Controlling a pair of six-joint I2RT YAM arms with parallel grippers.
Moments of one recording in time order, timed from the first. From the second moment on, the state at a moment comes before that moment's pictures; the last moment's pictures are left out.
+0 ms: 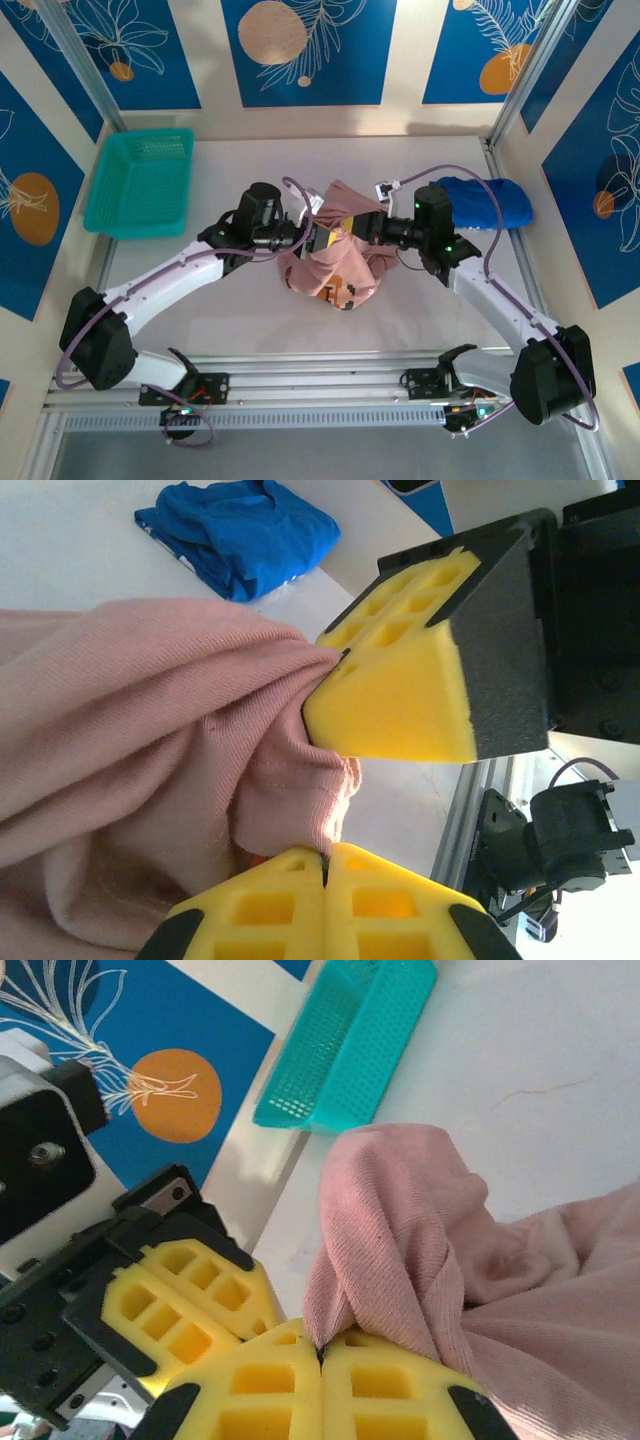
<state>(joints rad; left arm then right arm) -0.70 1.39 1.08 -0.17 0.55 -0.29 0.37 1.15 0.80 -0.03 -0.74 0.67</state>
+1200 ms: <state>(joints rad) -0.79 1.32 1.27 -0.35 0.31 -0.39 0.52 1.03 0.81 -0.13 -0.54 0.26</state>
